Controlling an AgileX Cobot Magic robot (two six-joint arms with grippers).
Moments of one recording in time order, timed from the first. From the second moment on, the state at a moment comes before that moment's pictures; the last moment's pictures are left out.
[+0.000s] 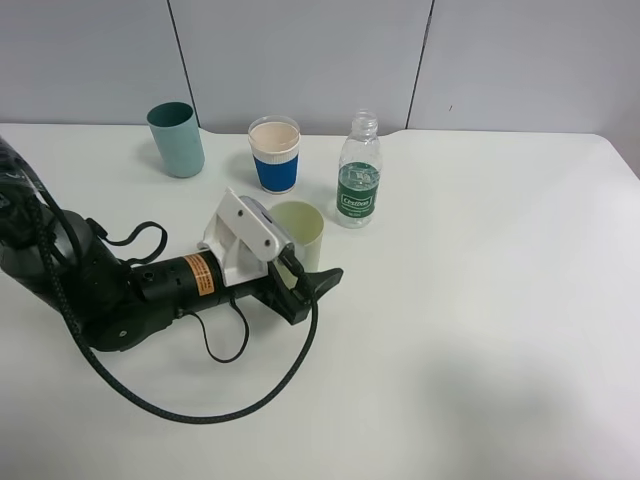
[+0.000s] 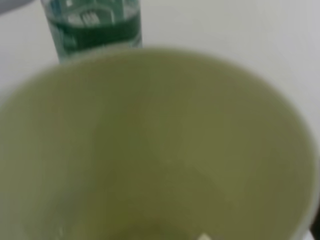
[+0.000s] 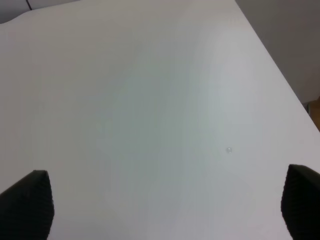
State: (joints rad) left arm -0.65 2.12 -0.55 0.26 -1.21 -0.05; right arm -0.03 0.00 -0.50 -0.13 1.06 0.17
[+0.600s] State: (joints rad) left arm -0.65 2.14 -0.55 0.26 -1.21 -0.03; right arm -0.03 0.00 -0.50 -0.13 1.06 0.17
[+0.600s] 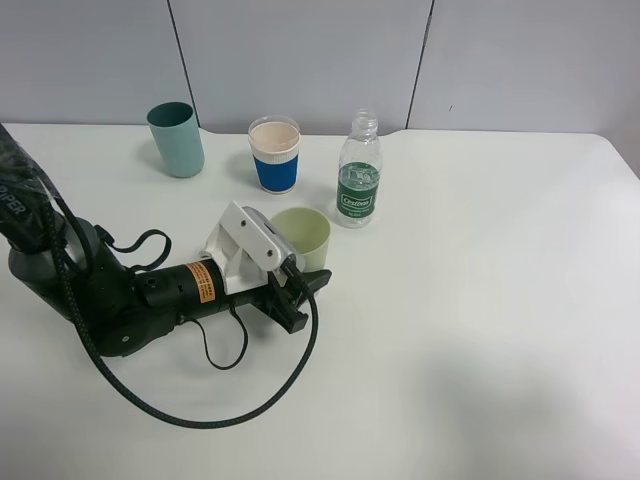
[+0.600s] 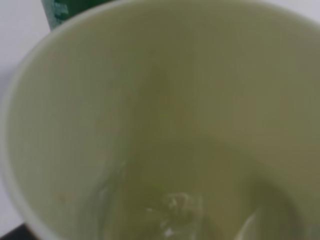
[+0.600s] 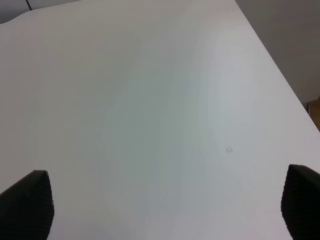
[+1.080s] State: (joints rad) left arm -0.65 2.02 -0.54 0.22 -1.08 0.05; right arm -0.03 0.00 -0.50 -0.13 1.06 0.17
